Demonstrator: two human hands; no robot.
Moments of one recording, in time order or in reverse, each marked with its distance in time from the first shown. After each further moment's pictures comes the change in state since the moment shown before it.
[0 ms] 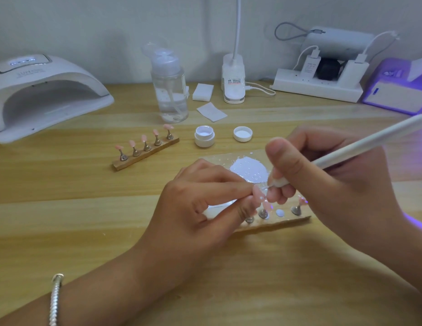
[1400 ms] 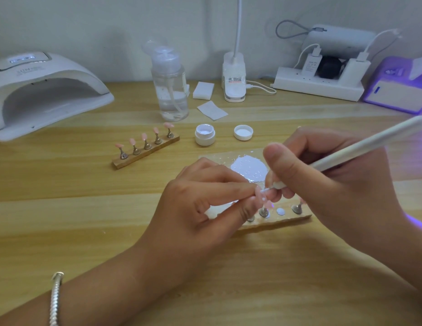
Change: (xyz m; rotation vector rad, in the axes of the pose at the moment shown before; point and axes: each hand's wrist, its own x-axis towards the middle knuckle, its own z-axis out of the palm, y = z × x) left_hand 0.001 0.000 0.001 0.013 -0.017 0.034; right_hand 0.000 -0.005 0.004 -0.014 -0.005 -0.002
